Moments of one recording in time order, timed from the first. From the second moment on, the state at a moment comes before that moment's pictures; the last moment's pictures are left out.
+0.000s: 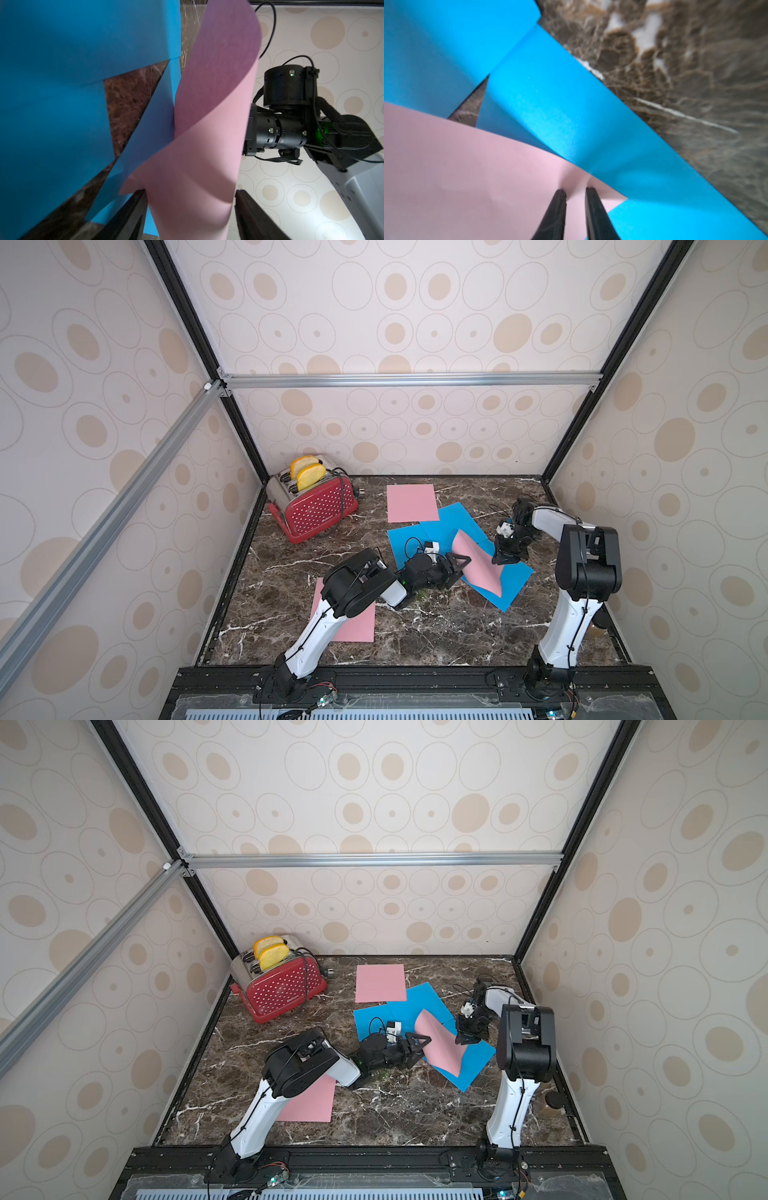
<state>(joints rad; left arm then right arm) -0.90 2.29 1.05 1.10 0.30 -1.56 0.02 2.00 1.37 -0.98 -0.29 0.03</state>
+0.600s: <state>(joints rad) -0.89 2.14 1.14 0.87 0.38 -1.34 0.02 2.00 1.37 -0.98 -0.29 0.03</state>
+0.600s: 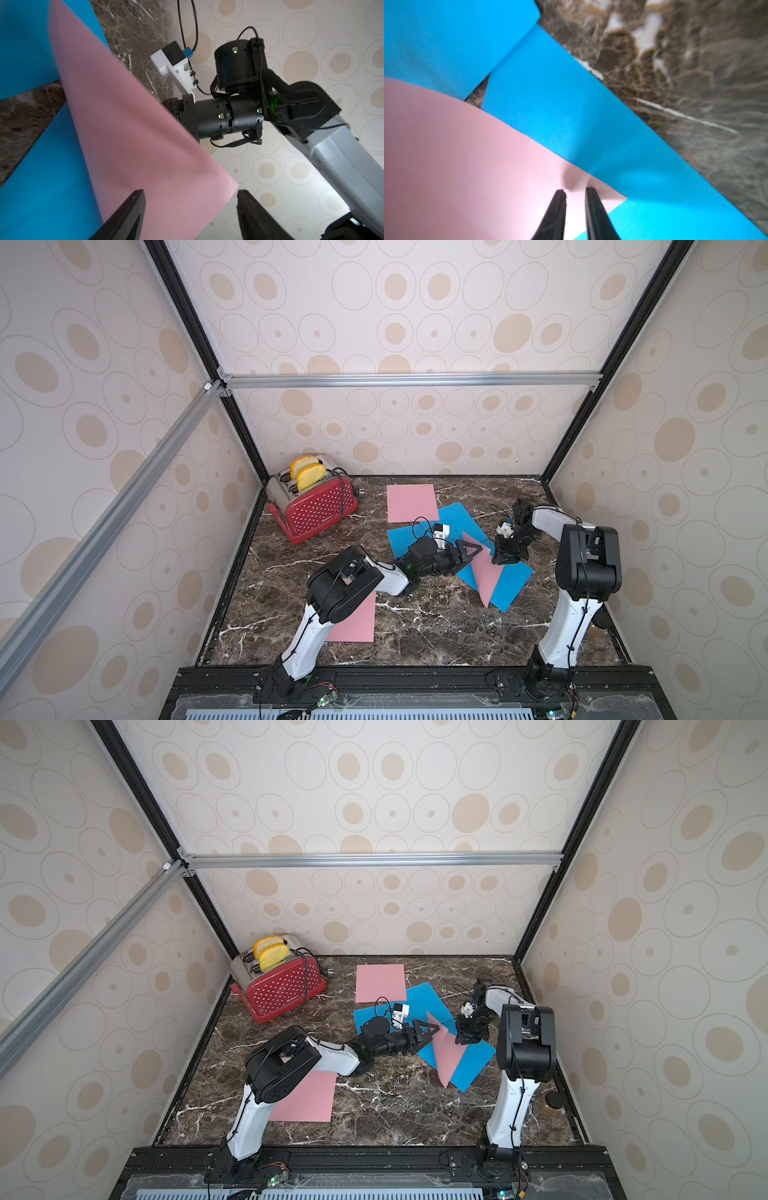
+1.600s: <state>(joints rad) -0.86 2.07 1.18 0.42 0.45 -1.02 0.02 2.01 1.38 -0.99 -0.31 0.03</state>
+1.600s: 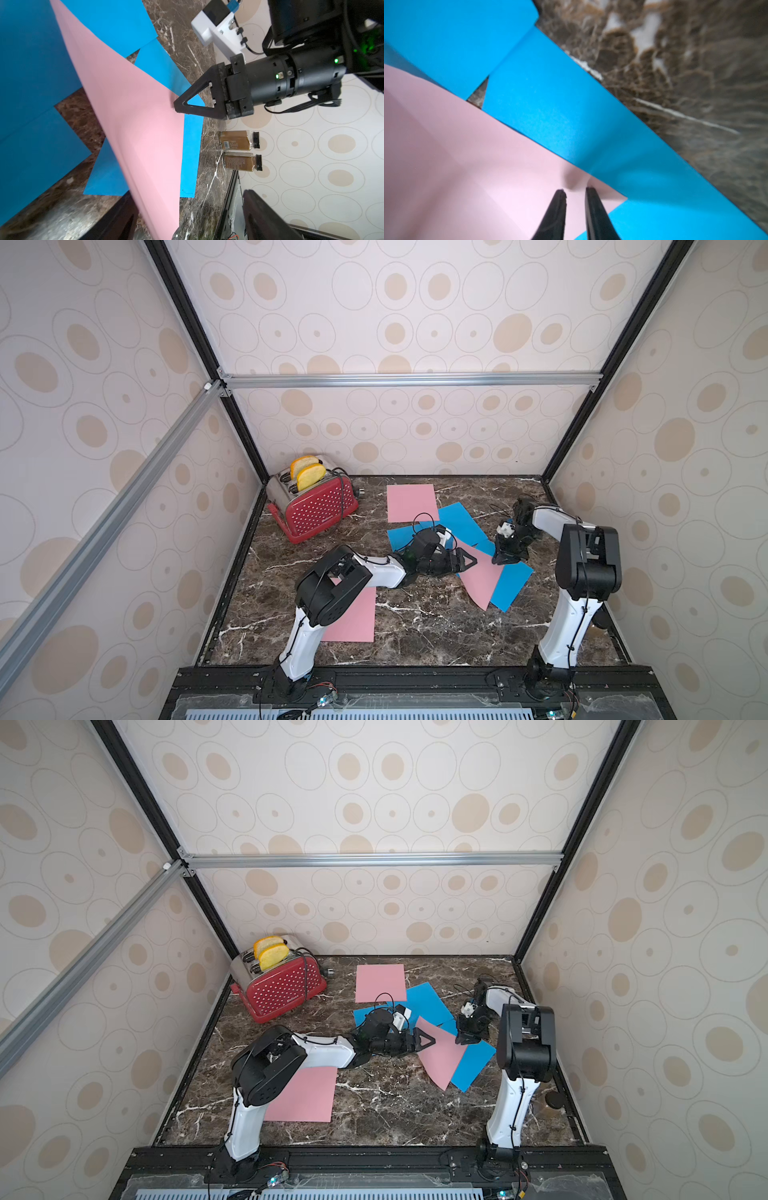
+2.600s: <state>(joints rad) -0.83 2.04 1.32 0.04 0.45 -0.77 0.02 2.01 1.38 -0.99 -0.31 0.03</state>
